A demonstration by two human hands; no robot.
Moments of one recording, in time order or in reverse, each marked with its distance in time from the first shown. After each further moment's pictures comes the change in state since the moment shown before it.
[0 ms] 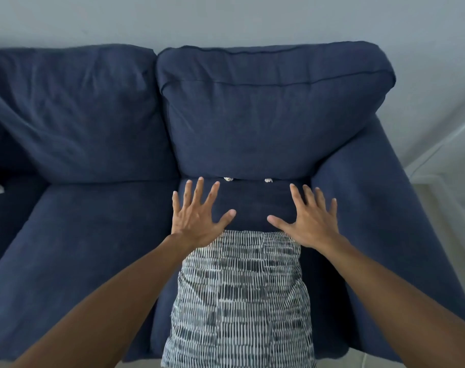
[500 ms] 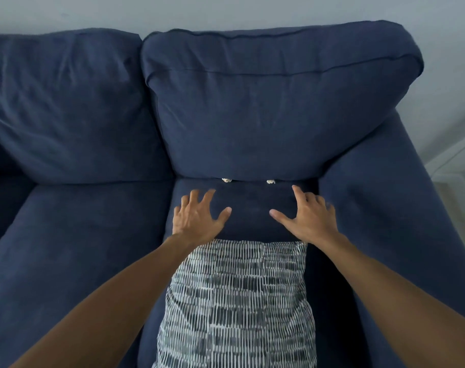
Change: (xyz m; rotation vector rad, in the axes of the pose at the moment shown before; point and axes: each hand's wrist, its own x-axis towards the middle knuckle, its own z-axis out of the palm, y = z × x) left_hand 0.052 0.009 0.029 -0.074 -0.045 -0.150; right_hand 0.068 0.014 0.029 0.099 0.024 0.020
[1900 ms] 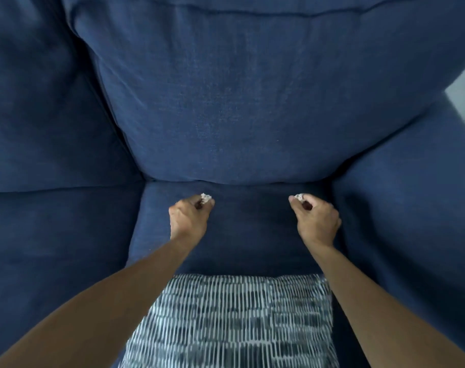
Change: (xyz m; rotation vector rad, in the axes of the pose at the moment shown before) left_hand 0.137 -0.016 0.129 -0.579 0.130 -0.256; right_hand 0.124 0.020 0.134 0.591 0.411 0.334
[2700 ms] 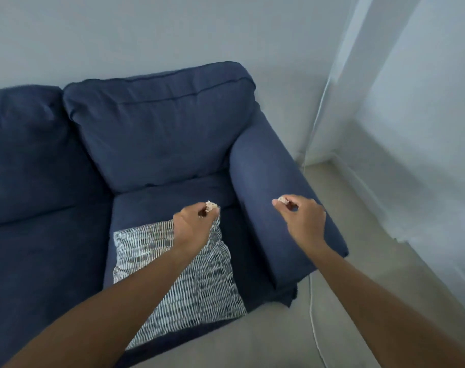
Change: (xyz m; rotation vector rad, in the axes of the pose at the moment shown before) left_hand -0.388 0.164 -0.093 -0.111 -0.161 0.340; right_hand -0.257 0.027 -0.391 0.089 0.227 -0.098
